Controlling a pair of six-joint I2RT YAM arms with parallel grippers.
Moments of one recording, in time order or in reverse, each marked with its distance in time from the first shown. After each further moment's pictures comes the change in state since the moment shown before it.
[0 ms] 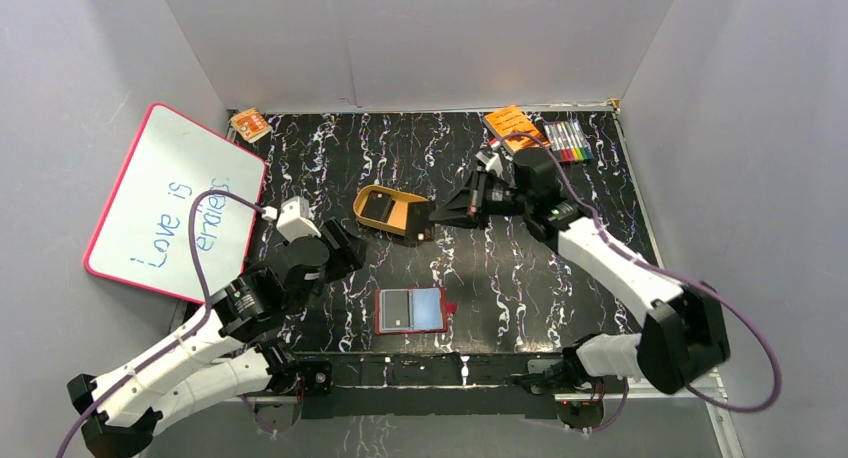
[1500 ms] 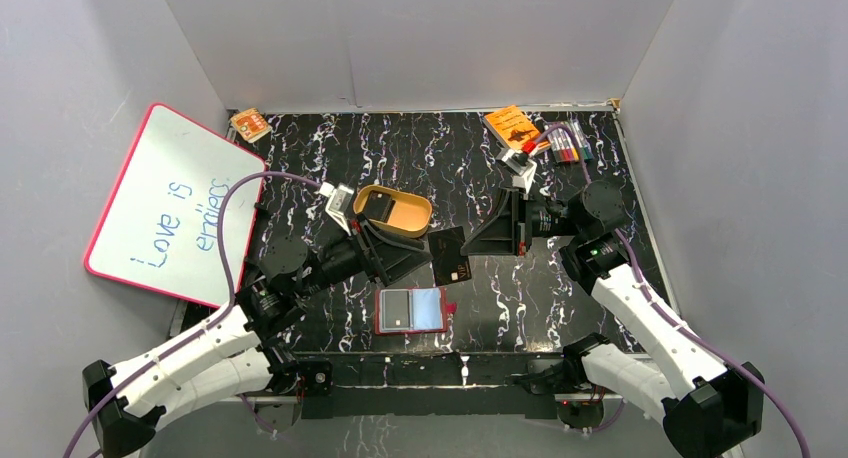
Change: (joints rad) left arm 0.001 0.055 -0.135 0.916 0.820 0.091; right arm -0.057 -0.413 -0.226 0.532 -0.425 0.003
